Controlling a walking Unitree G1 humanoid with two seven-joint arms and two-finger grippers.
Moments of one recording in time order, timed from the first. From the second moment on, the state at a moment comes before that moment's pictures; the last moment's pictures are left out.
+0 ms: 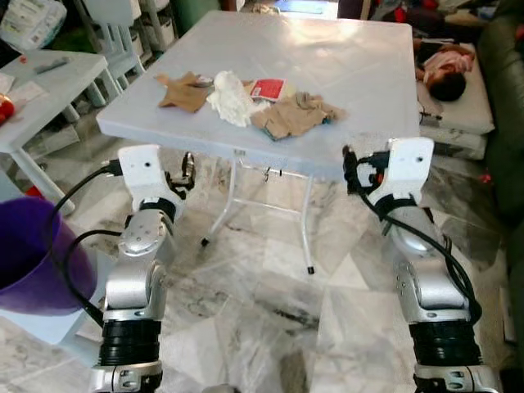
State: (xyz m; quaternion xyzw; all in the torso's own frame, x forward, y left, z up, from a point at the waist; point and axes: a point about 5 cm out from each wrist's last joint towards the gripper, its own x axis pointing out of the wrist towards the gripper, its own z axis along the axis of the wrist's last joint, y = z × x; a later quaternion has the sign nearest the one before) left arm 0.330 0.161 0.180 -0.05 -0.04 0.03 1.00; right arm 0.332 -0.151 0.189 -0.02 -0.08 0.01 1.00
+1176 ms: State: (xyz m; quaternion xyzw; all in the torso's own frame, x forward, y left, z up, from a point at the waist) left arm 0.327 0.154 0.188 -0.04 -0.08 0.03 1.00; right arm 0.332 -0.157 0.191 -0.01 -0.09 0.01 1.00
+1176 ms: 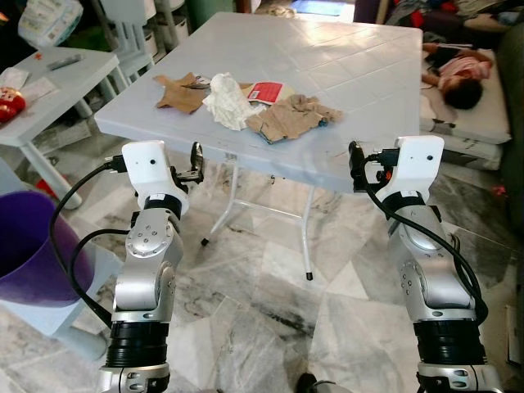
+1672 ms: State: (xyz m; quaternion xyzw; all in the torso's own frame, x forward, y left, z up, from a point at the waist) left arm 0.315 0.151 0.165 -0.02 -0.05 0.02 1.00; right arm 0.333 -0.145 0.191 0.03 -0.09 0.08 0.99
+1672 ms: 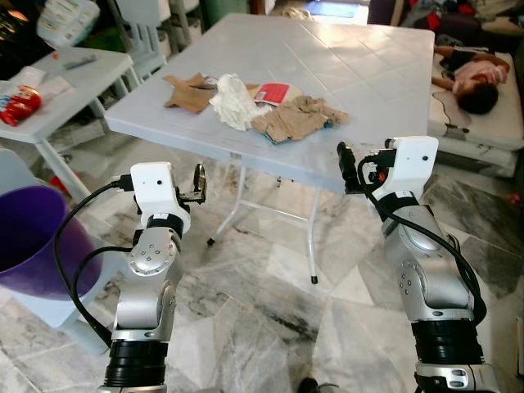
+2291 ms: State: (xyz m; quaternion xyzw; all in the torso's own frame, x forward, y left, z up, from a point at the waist) left arm 0.323 0.146 0.185 -0.03 -0.09 0.00 1.00; right arm 0.335 -0.131 0.192 0.03 -0.10 0.11 0.99
